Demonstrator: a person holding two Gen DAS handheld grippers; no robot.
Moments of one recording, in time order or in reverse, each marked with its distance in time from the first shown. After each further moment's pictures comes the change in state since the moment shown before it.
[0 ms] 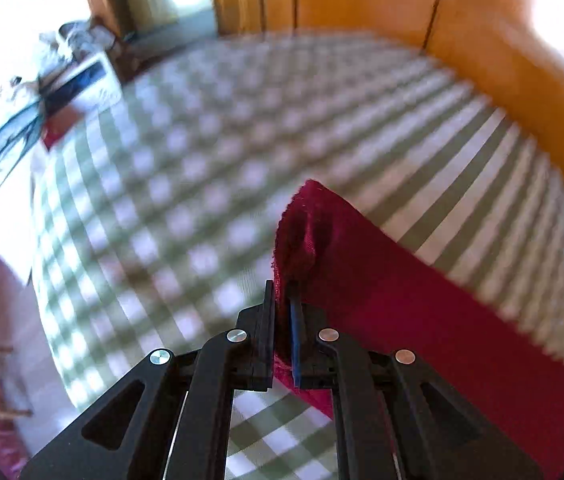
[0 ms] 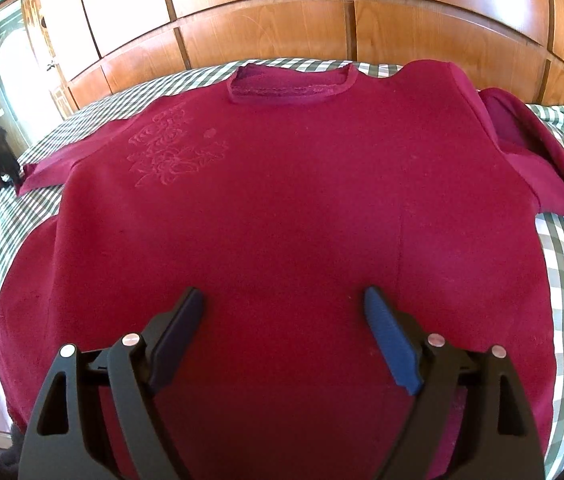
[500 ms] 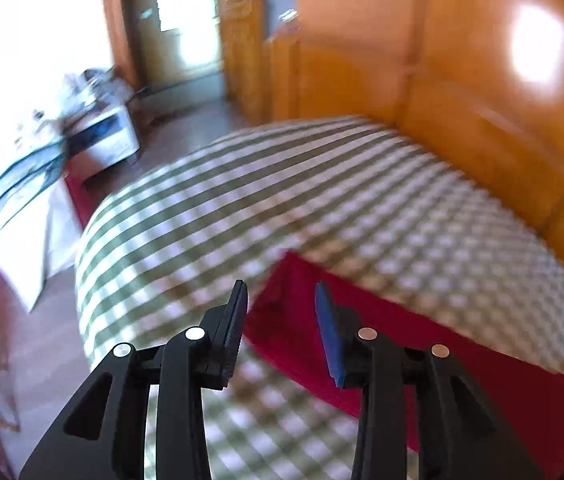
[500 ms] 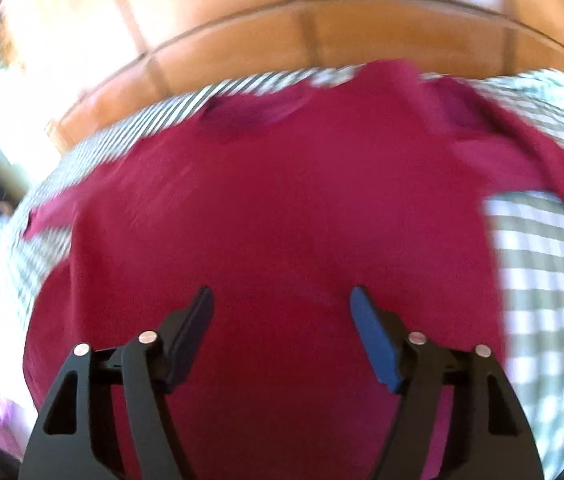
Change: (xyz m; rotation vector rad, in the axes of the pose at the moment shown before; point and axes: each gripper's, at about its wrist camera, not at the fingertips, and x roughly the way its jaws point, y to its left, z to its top) left arm -0.127 -0.010 -0.036 0.009 -0.311 -0.073; right arm -0.044 -0.049 0.006 0.173 -0.044 -0.005
